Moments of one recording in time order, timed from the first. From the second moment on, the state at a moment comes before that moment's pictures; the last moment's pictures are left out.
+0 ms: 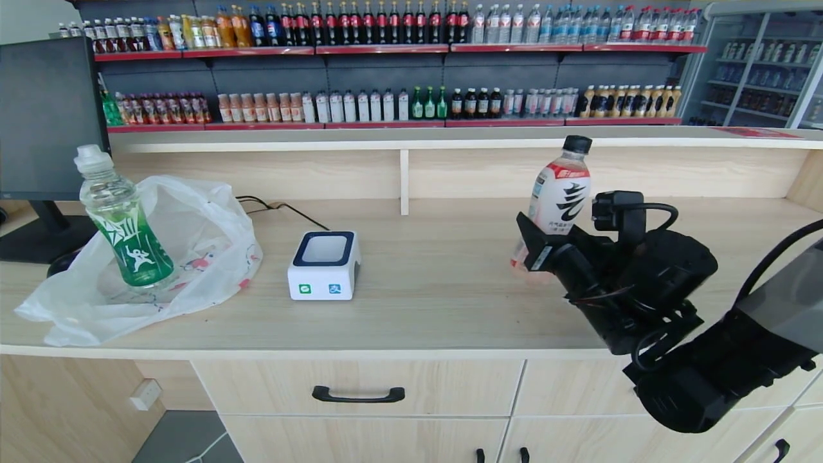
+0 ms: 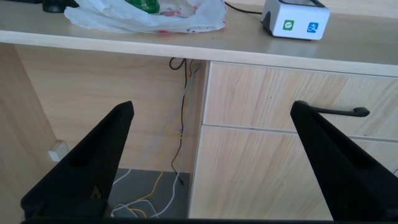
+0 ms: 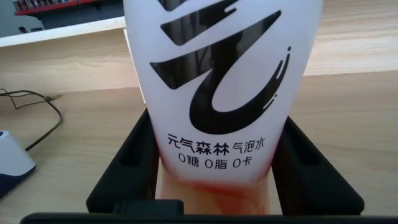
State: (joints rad) left arm 0.00 0.00 0.00 0.00 0.00 -0.01; right arm 0.46 2.01 -0.69 -1.57 -0.26 0.08
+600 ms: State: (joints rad) left arm 0.00 0.00 0.00 0.00 0.00 -0.01; right arm 0.65 1.68 -0.31 -1.57 -0.26 0.04
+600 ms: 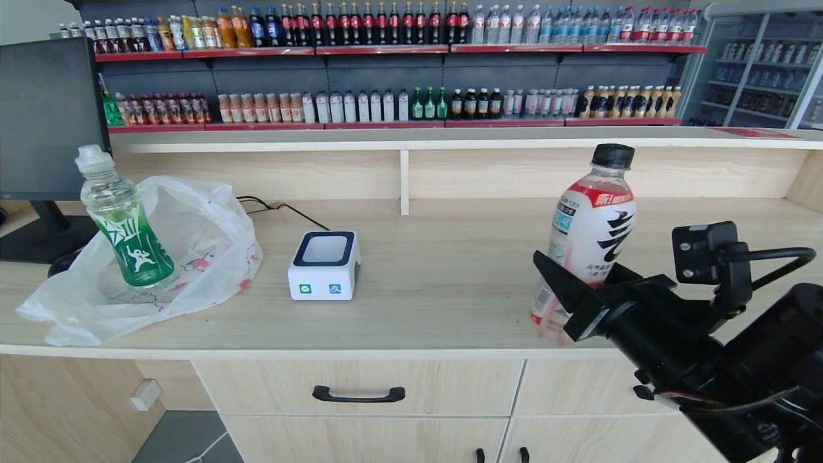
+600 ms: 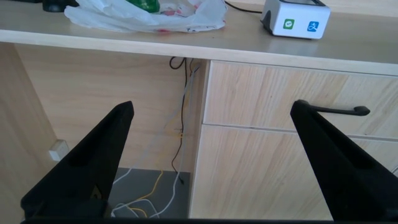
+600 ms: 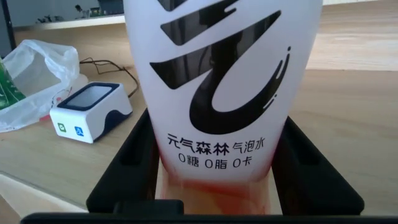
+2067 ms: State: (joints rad) left arm 0.00 0.00 0.00 0.00 0.00 -0.01; right arm 0.71 1.47 -0.35 -1.57 0.60 0.59
